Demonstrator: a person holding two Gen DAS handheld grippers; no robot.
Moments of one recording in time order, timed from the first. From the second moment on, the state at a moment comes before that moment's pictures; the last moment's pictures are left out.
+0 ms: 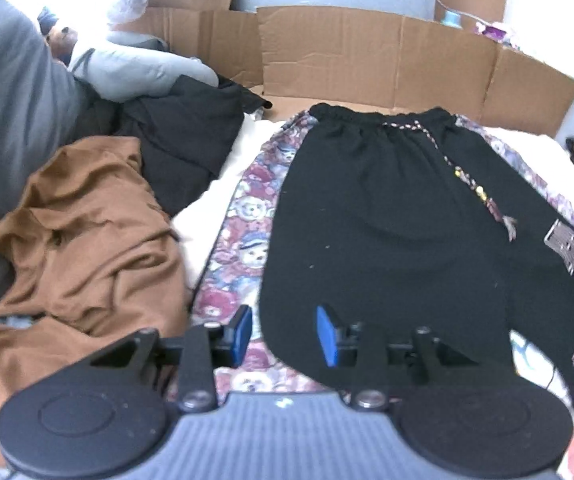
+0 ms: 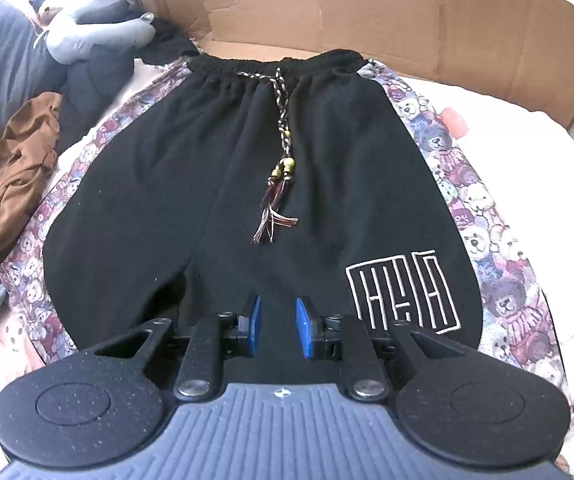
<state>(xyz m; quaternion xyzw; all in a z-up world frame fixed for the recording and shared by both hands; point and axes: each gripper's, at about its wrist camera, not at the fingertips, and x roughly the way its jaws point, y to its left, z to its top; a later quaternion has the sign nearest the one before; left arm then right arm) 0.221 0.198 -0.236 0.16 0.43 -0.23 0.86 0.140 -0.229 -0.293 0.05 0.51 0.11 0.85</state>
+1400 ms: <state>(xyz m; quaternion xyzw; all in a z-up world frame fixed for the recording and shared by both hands) 0.247 0.274 -0.345 0.20 0.53 -0.13 0.81 0.109 -0.217 -0.308 0.05 0.53 0.12 0.84</state>
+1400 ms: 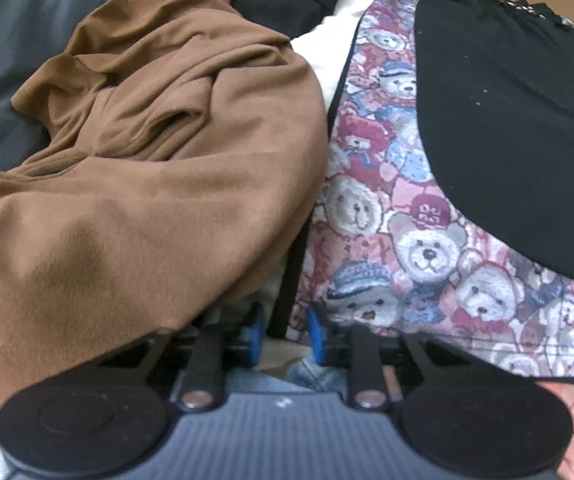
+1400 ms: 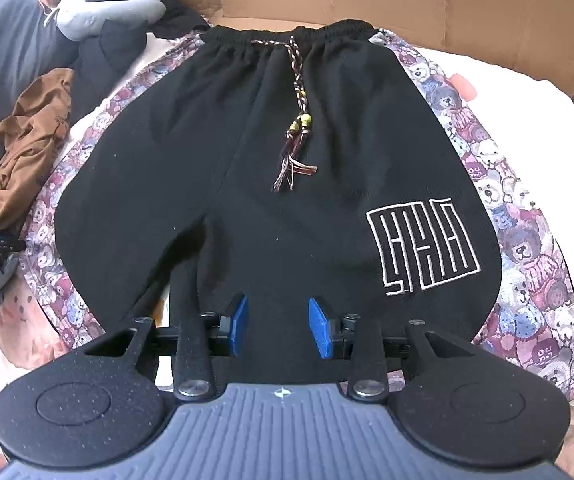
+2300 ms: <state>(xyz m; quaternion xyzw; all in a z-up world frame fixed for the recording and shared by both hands) 0.237 0.169 -0.216 0.15 0.53 -0.25 0.80 0.107 -0.207 -0.295 0.11 0.48 0.17 0.86</state>
